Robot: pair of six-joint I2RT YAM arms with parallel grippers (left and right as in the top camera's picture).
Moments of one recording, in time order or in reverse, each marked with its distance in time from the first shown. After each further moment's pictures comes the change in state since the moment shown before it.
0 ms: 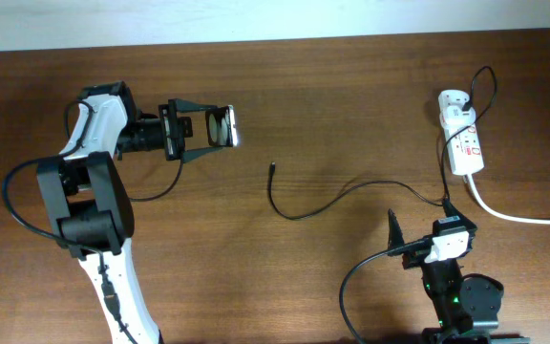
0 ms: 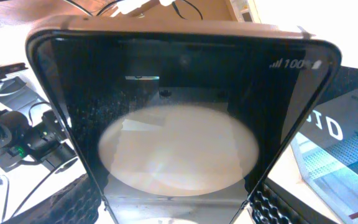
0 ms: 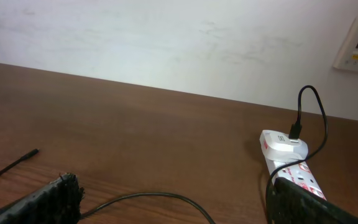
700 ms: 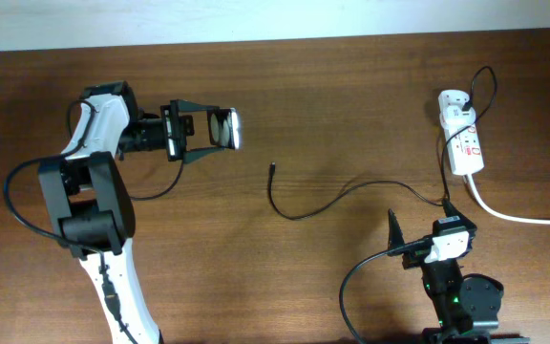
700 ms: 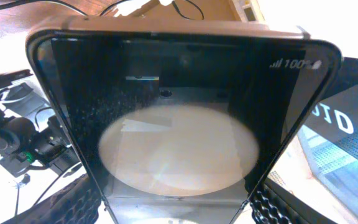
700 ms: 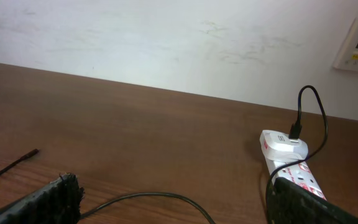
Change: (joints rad) left arm -0.010 0.000 0.000 0.000 0.000 0.046; right arm 0.000 0.000 0.000 0.000 0.000 0.000
